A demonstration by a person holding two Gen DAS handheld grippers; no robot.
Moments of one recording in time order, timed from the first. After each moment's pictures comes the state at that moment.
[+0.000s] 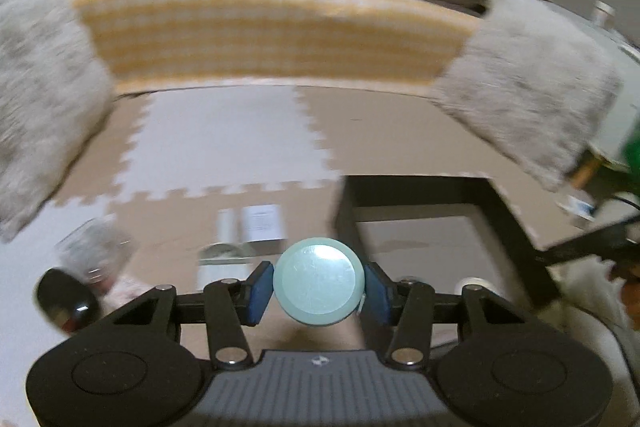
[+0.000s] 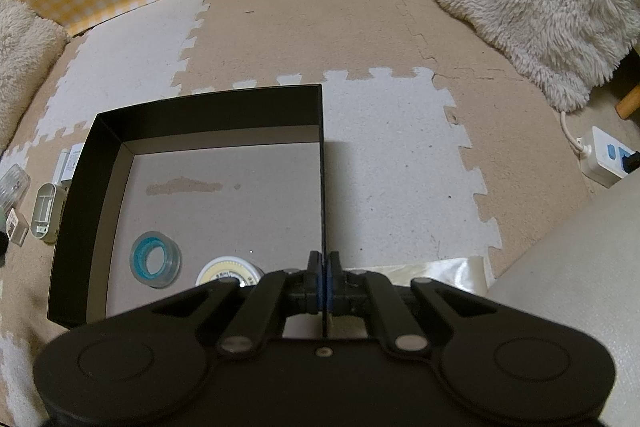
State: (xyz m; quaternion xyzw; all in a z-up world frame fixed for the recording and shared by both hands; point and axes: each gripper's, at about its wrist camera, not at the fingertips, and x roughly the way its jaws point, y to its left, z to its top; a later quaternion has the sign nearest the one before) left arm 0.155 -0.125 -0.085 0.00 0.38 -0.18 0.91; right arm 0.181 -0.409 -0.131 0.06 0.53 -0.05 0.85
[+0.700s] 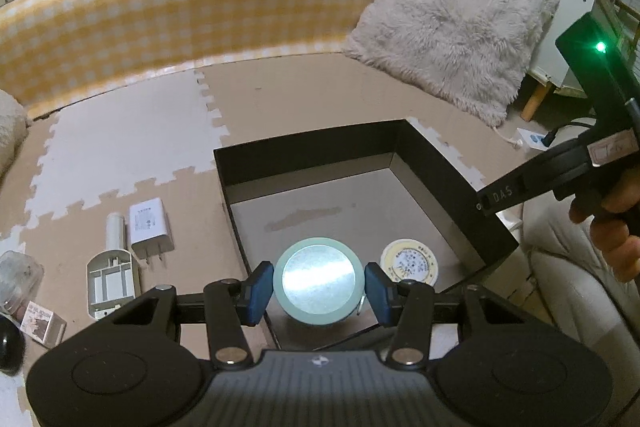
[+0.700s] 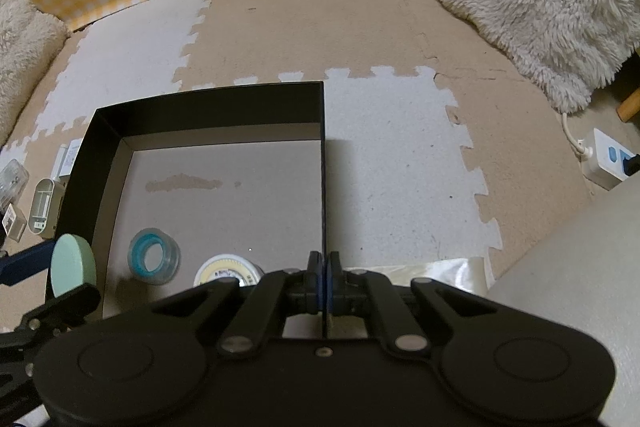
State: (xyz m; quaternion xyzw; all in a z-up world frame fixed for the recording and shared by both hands) left arm 0.152 -0.194 -0.114 0.06 0.40 -0.26 0.88; right arm 0.182 -0.408 -0.132 0.06 0.53 -0.05 0.84
